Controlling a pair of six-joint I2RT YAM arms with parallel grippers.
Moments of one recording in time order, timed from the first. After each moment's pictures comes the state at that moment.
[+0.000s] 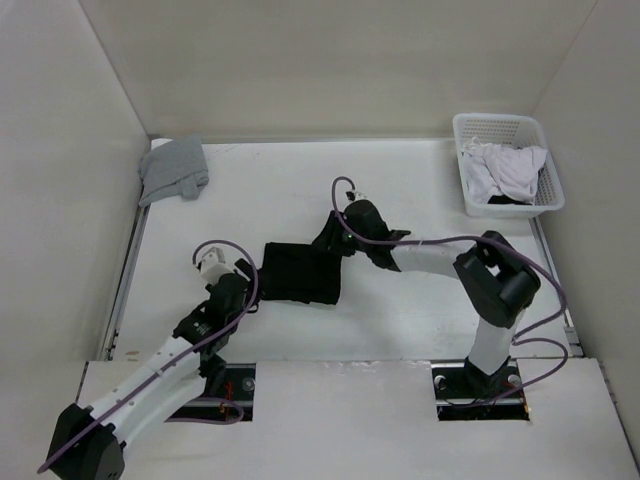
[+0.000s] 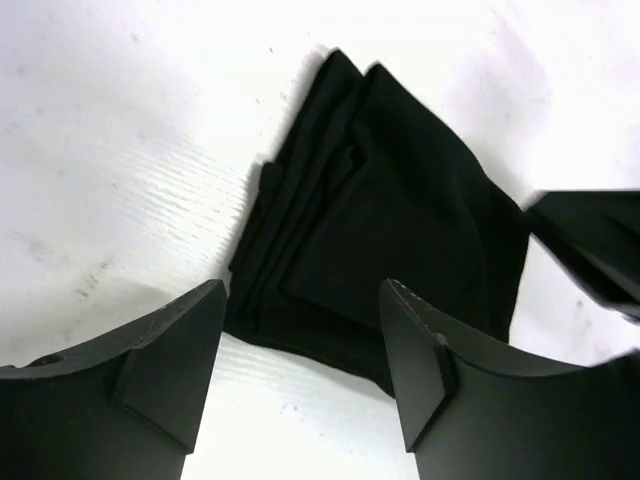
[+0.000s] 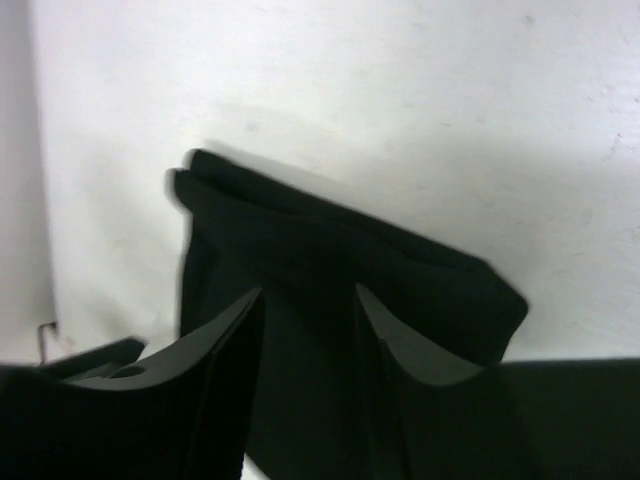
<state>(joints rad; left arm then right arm) -0.56 0.61 0.19 -0.15 -0.42 -0.99 0.73 1.85 1.04 0.20 -0.08 0.85</state>
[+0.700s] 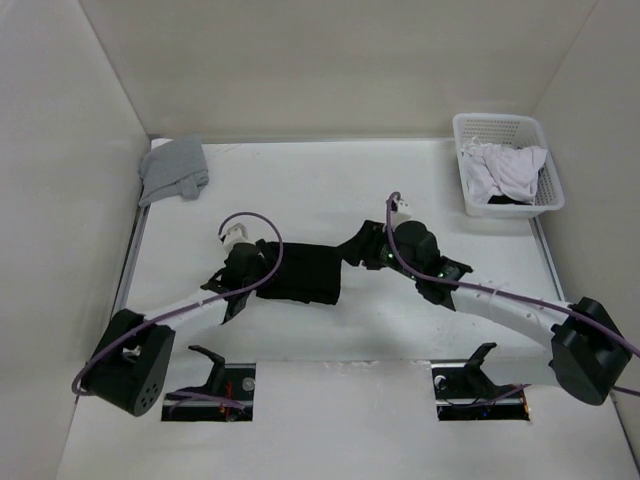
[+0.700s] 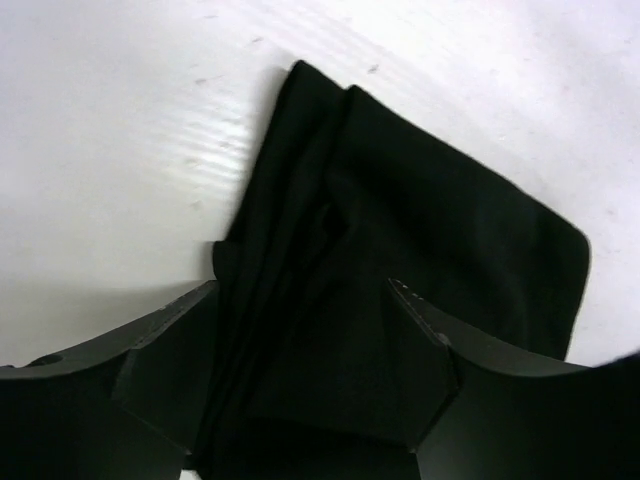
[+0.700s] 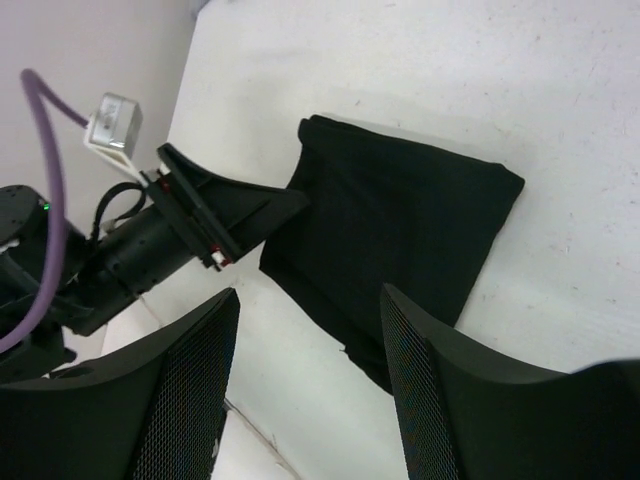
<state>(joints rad) -0.43 1.20 0.34 0.18 -0.20 -0.82 0.76 1.24 0.69 0.22 -0.04 0.81</state>
